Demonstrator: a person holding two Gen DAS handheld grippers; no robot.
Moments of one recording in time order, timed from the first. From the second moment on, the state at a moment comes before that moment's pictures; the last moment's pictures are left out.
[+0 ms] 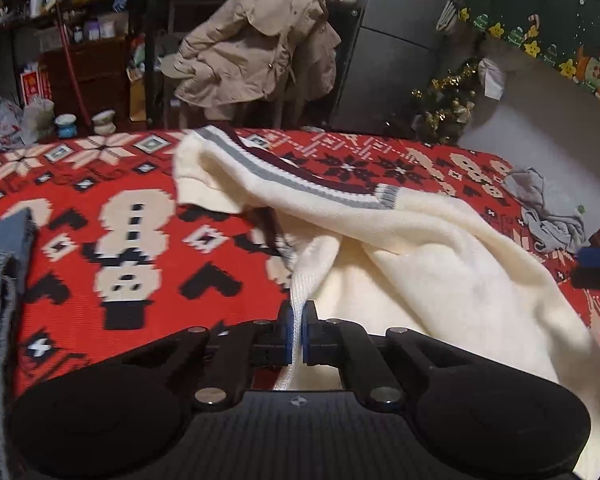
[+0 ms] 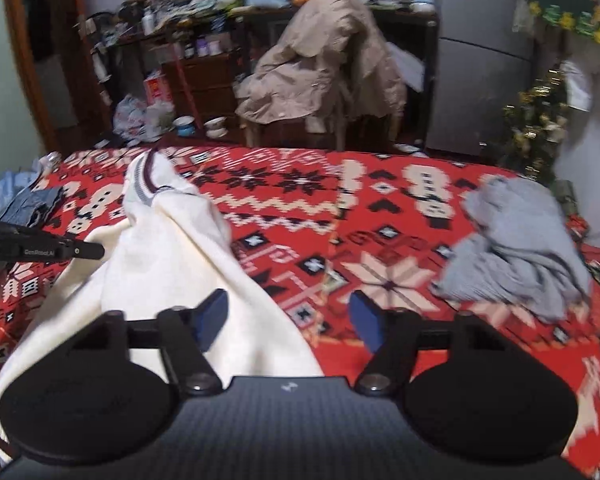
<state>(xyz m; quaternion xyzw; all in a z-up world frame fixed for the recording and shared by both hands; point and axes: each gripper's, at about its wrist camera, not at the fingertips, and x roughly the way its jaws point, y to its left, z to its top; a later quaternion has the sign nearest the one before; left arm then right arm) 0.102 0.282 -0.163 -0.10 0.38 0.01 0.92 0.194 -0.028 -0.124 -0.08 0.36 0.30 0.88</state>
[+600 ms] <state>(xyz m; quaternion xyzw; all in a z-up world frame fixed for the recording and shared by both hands) -0.052 0.329 -0.139 -0.20 0.34 0.11 0.91 0.127 0.014 -0.144 -0.07 0.40 0.39 0.82</state>
